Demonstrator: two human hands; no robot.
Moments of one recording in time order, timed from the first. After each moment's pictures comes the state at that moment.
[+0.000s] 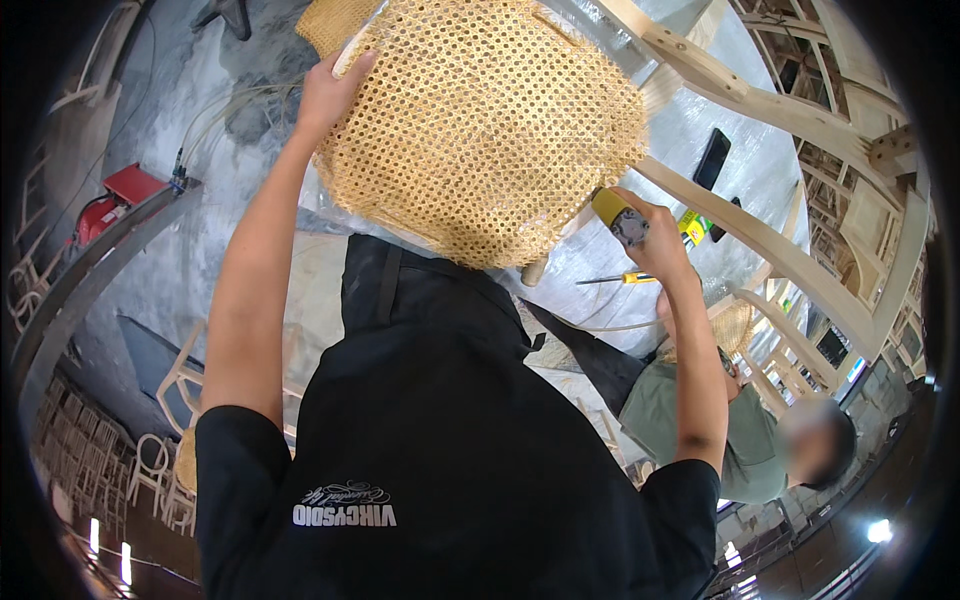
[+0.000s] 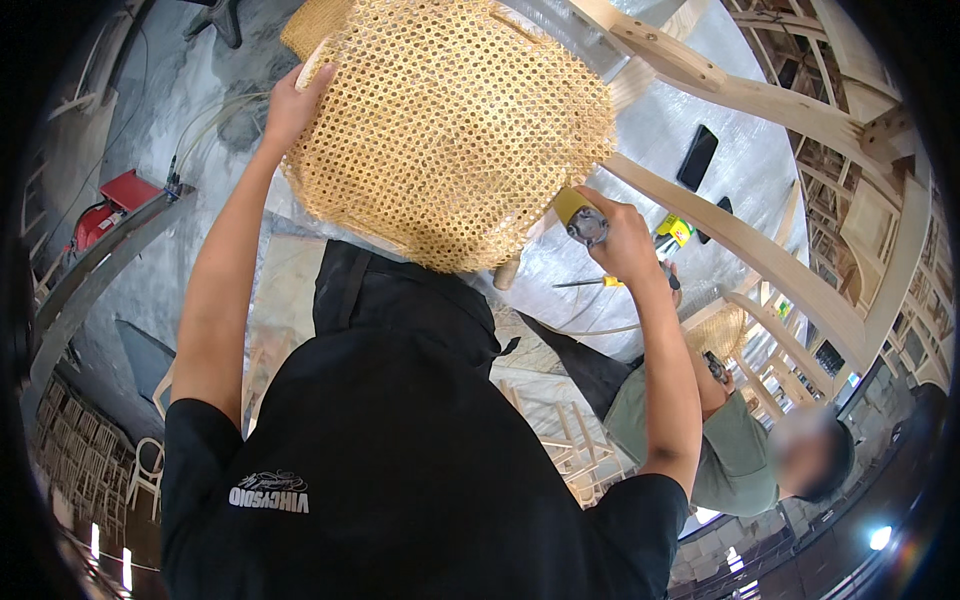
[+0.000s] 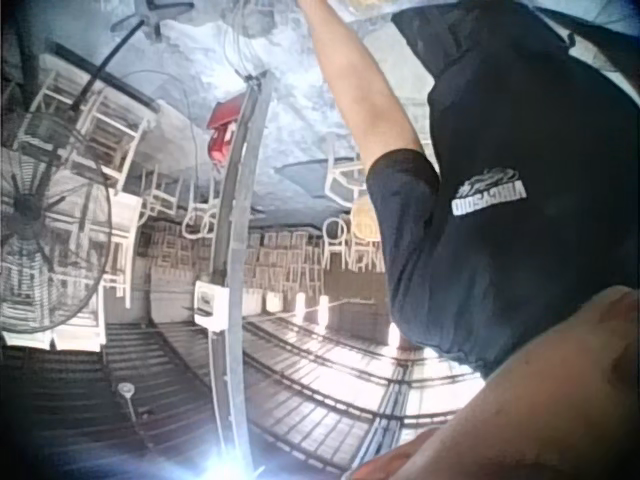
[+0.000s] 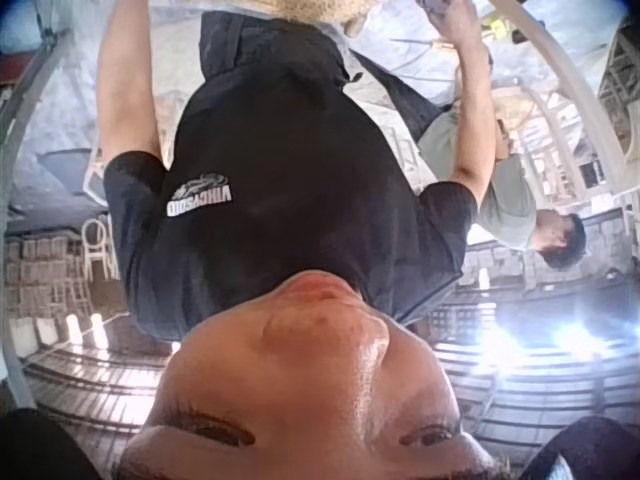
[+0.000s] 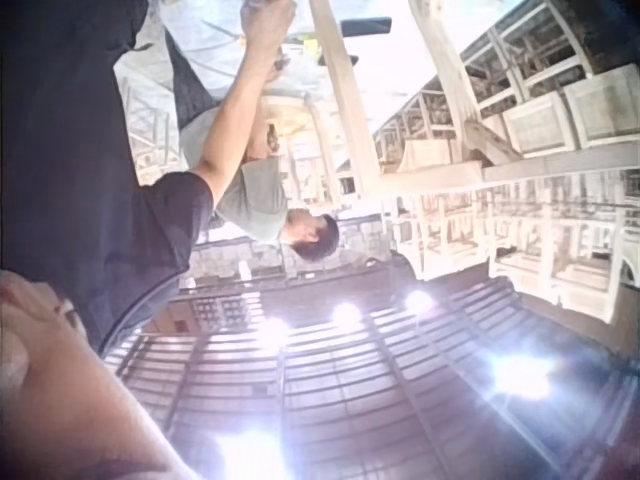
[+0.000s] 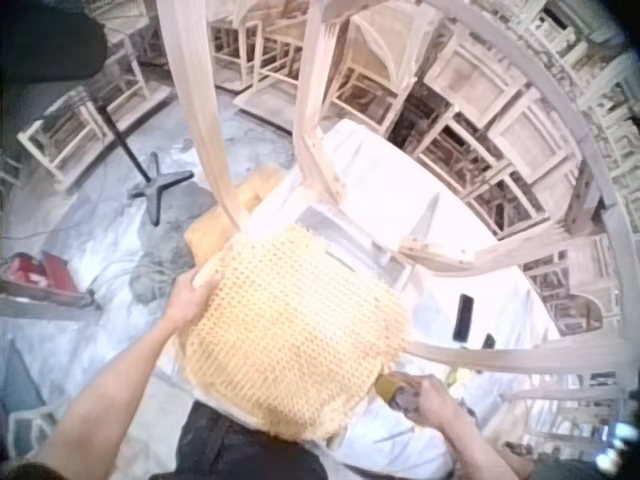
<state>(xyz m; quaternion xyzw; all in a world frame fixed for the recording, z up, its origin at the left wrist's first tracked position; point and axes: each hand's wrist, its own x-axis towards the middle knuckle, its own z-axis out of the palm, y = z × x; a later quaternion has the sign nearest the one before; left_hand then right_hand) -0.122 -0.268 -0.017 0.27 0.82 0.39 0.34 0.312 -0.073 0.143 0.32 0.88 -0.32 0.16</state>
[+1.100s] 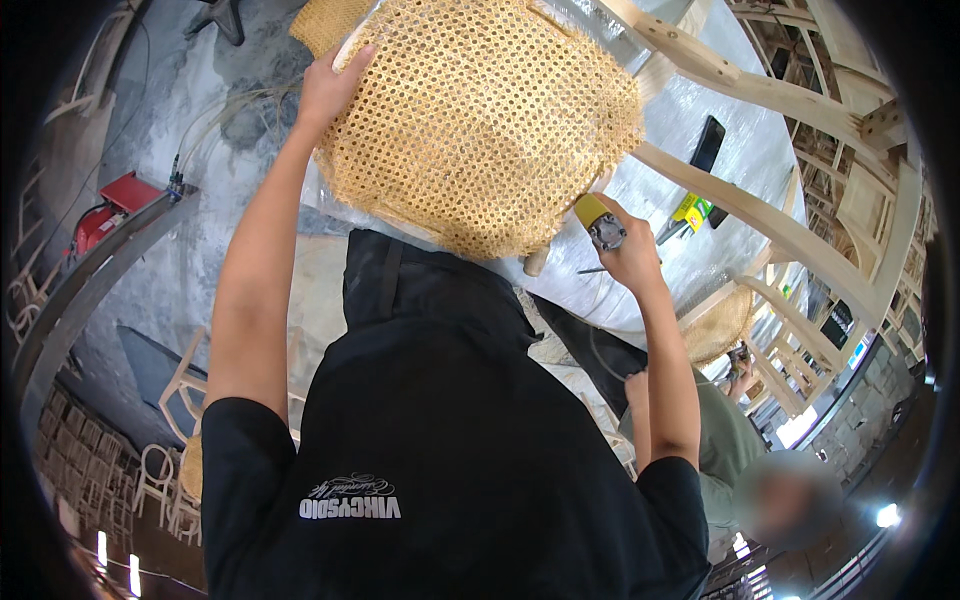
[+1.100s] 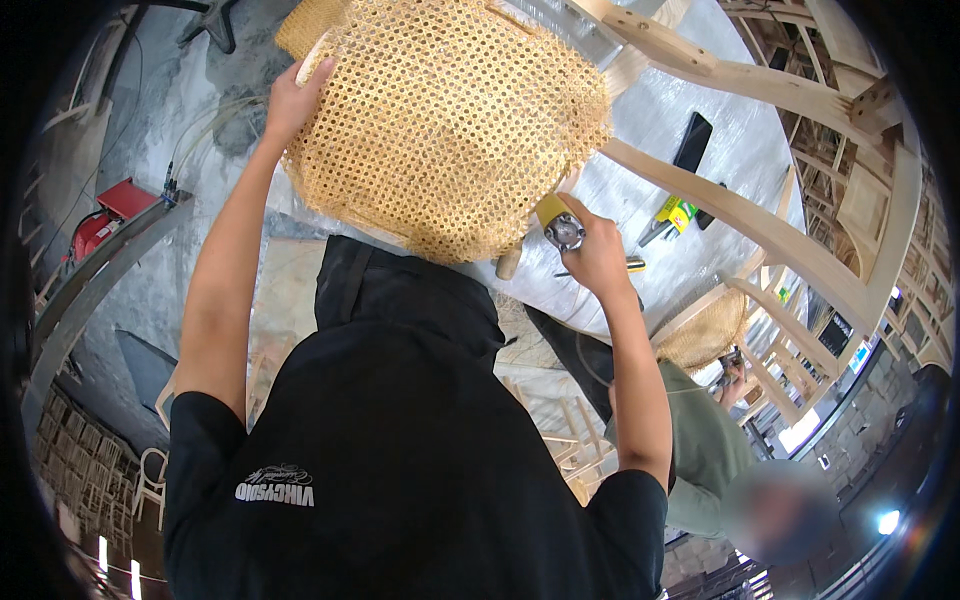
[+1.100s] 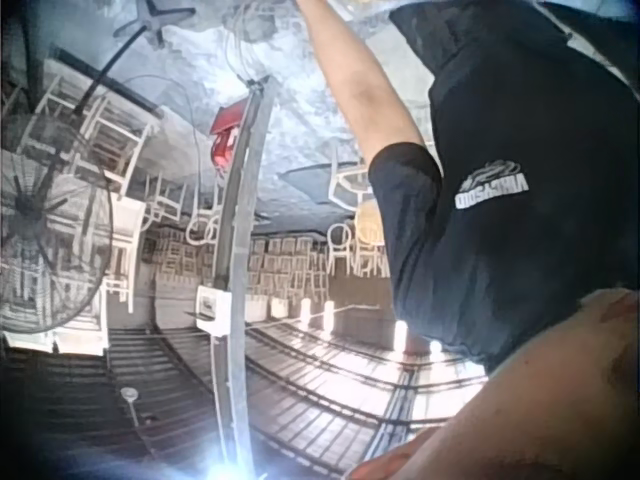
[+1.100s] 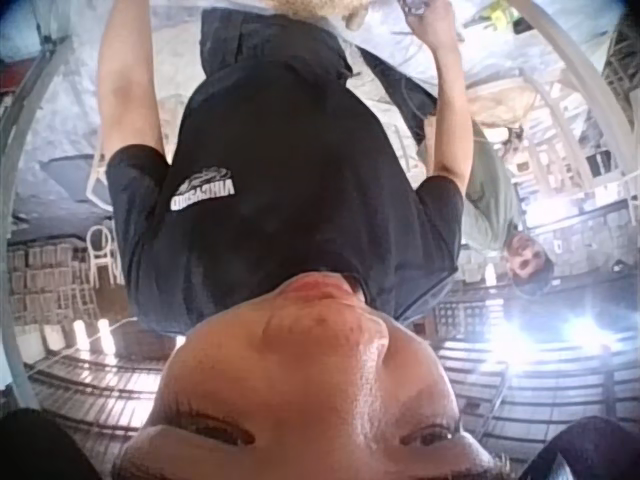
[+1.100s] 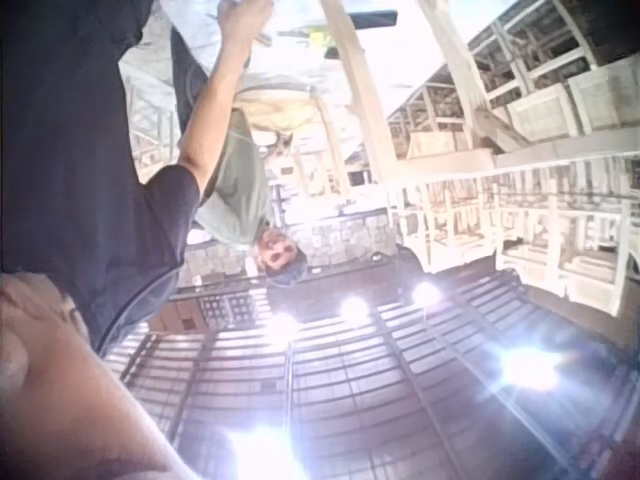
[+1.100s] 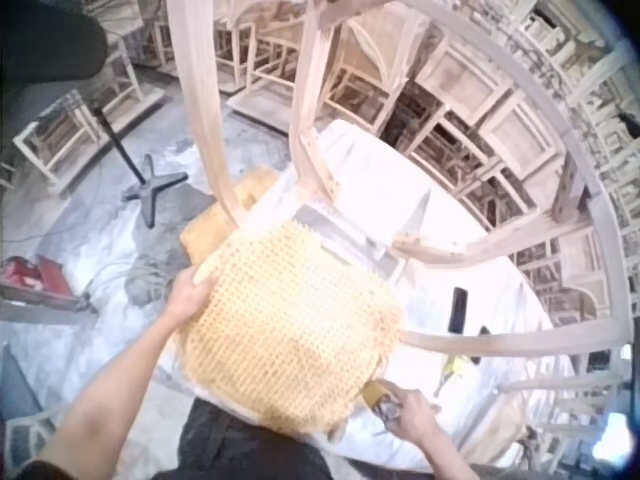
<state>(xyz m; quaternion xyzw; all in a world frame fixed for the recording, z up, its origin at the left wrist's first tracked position) -0.126 -0.270 -0.027 0.29 0.83 0.39 0.29 0.314 -0.132 0.141 0.41 0.84 -0.34 0.11</state>
